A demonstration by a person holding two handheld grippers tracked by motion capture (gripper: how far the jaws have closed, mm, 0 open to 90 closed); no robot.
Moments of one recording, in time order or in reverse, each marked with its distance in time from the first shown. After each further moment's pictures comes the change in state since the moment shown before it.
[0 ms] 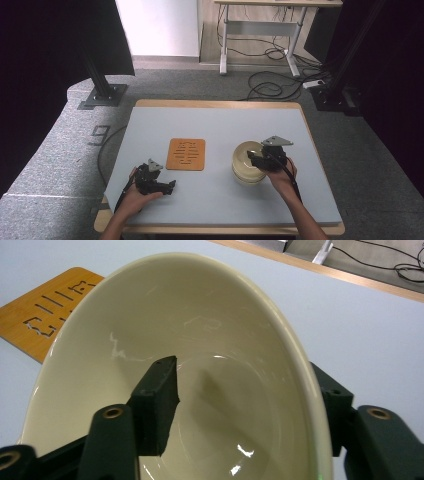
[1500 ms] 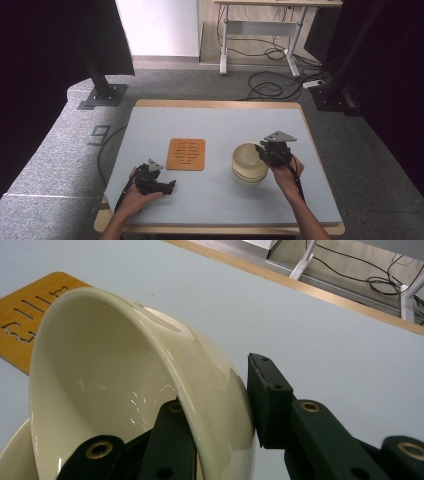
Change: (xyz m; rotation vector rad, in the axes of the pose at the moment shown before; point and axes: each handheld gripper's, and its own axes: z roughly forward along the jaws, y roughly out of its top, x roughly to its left) left arm 0.000 0.000 0.000 -0.001 0.001 0.000; right arm -0.006 0.015 -0.013 -0.006 -0.055 -0.049
